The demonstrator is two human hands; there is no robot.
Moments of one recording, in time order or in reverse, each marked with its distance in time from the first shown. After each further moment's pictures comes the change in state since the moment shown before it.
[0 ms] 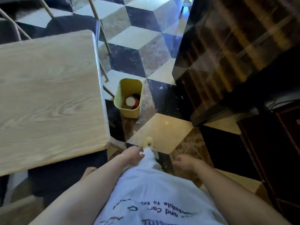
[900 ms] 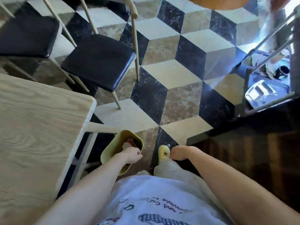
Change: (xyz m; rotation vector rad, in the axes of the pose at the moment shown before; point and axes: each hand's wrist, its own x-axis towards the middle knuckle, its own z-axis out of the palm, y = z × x) left_hand 0.263 0.028 -0.398 -0.512 0.082 -0.282; right_hand 0.246 -0.203 -0.537 -0.832 -0.200 -0.208
